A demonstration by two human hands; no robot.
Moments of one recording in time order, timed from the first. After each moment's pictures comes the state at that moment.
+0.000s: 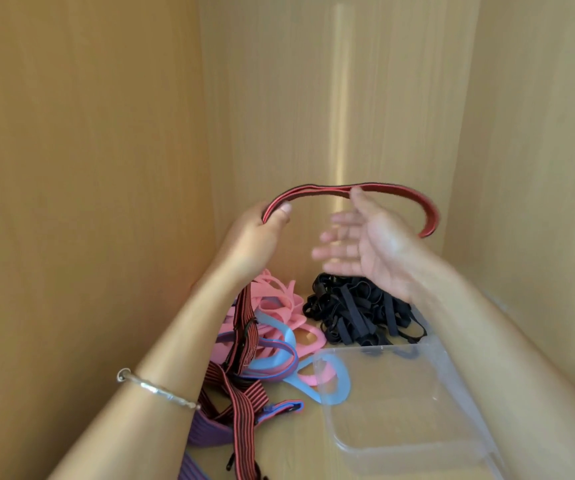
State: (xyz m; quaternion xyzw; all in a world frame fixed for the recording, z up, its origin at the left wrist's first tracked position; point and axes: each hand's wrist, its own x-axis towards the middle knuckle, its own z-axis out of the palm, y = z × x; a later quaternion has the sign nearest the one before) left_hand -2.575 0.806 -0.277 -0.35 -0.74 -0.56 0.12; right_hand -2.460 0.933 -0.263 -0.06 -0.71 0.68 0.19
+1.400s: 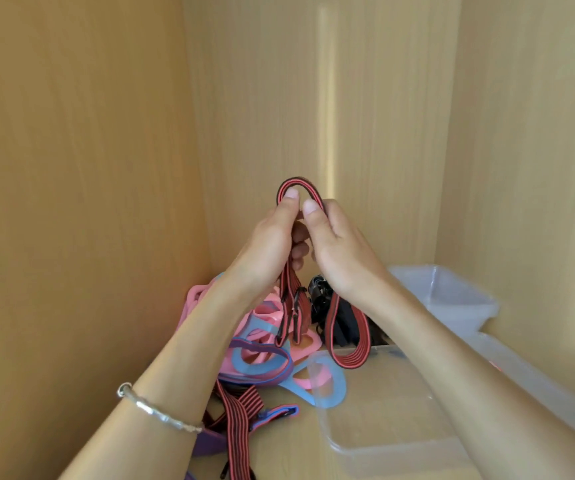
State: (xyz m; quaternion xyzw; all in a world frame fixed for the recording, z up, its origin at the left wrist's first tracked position) left_hand -2.533 0.825 -0.272 -0.38 -0.61 -0.69 -0.05; right_hand -2.475 0.913 -0.280 0.01 -0.81 0.44 0.37
